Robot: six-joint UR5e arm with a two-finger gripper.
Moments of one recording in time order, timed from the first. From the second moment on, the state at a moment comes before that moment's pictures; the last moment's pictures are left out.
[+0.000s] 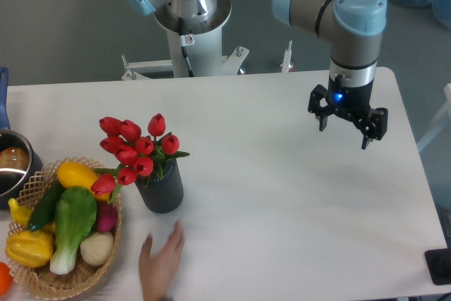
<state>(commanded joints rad) 2.76 -1.83 -1.70 -0.92 1.49 1.41</state>
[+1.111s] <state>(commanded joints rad) 2.69 -1.81 -1.79 -0.91 1.35 1.32</state>
